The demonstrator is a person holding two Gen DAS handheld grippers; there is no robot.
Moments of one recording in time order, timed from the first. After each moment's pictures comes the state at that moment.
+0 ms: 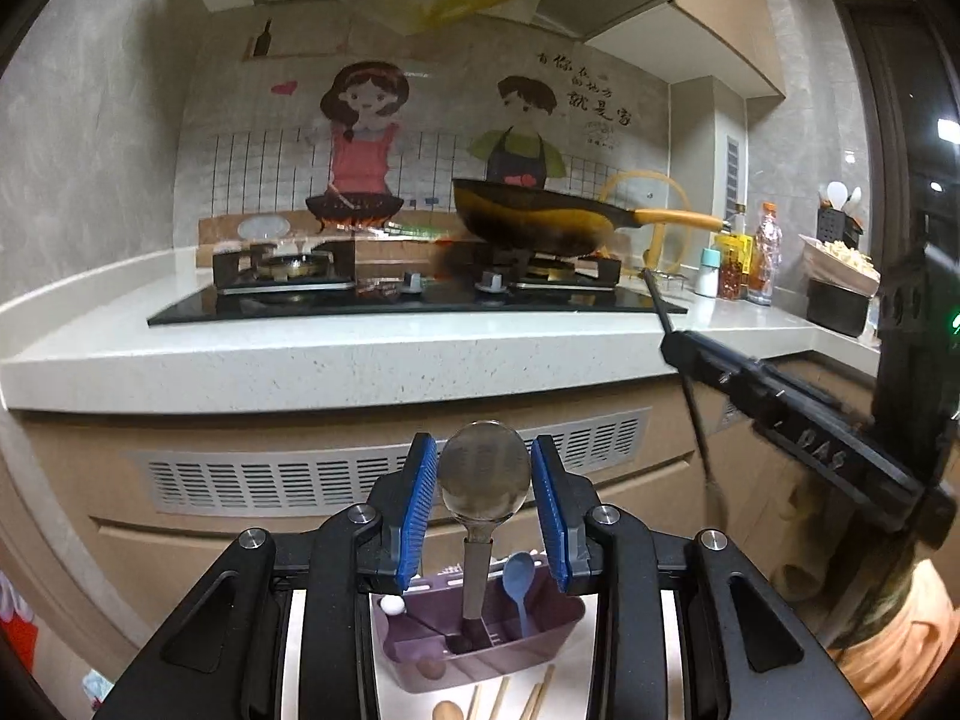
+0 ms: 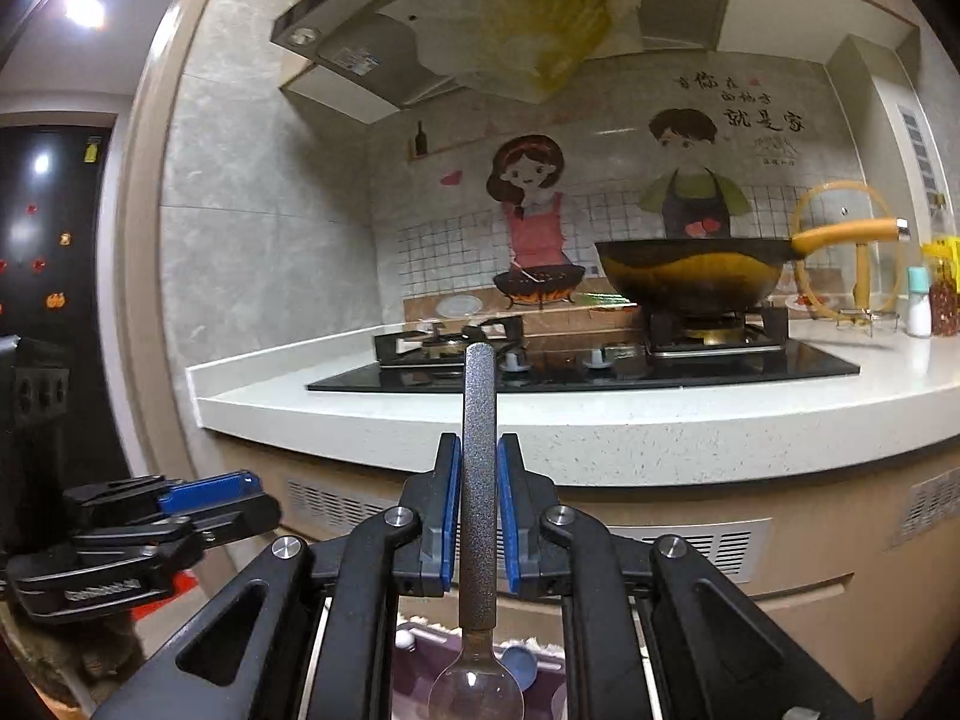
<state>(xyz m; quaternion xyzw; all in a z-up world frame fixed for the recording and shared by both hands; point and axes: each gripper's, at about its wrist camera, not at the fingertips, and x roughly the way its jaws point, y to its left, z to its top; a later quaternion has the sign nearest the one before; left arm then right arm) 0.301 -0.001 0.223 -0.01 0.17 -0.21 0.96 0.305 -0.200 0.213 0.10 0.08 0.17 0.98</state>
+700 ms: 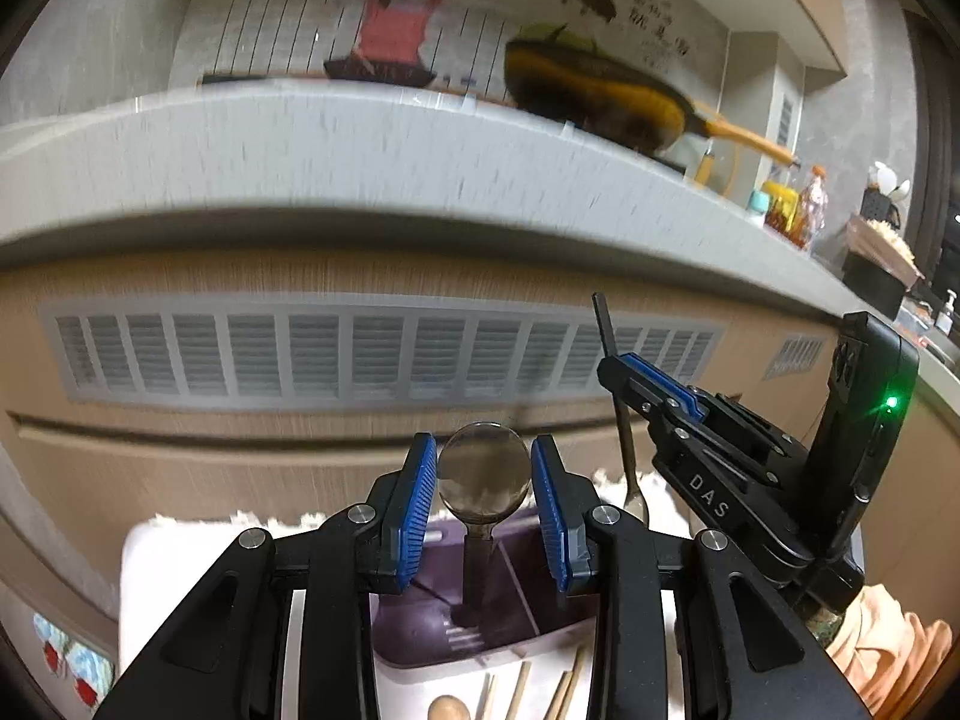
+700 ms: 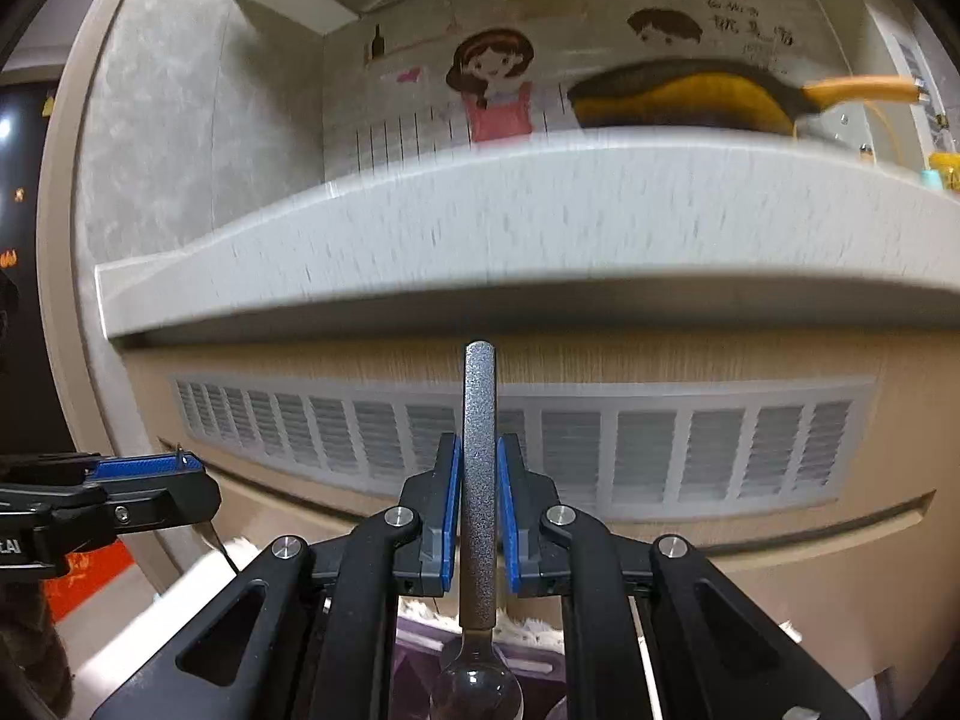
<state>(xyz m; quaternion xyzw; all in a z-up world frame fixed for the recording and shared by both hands) 0.392 -0.004 0.114 -0.05 0.28 -0.21 0.94 0.405 -0.166 0.075 0.09 0.14 0.14 0.98</state>
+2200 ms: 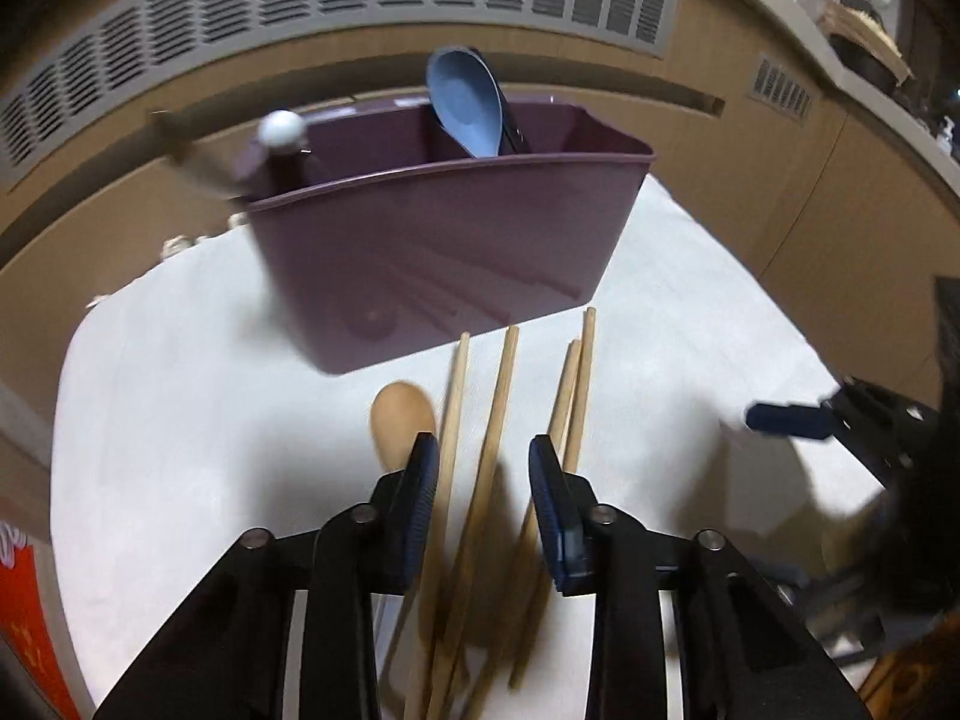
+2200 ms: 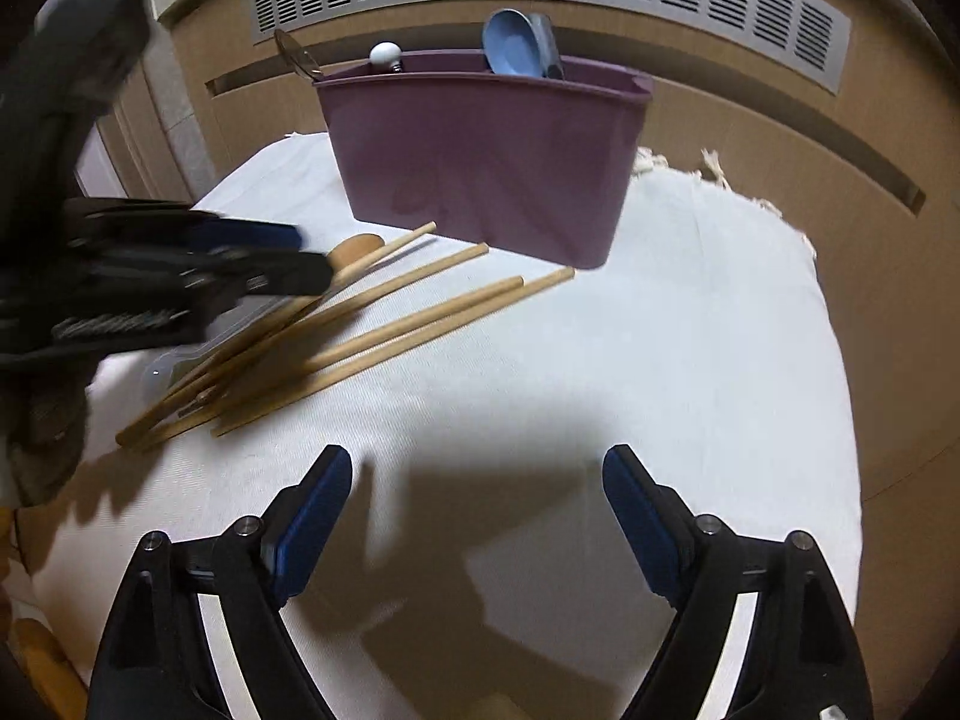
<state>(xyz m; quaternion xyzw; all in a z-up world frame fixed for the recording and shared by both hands) 0.309 -0.036 -0.029 0.07 0.45 -0.23 0.86 0.239 -0.134 -0.065 0.00 0.45 0.17 0.88</state>
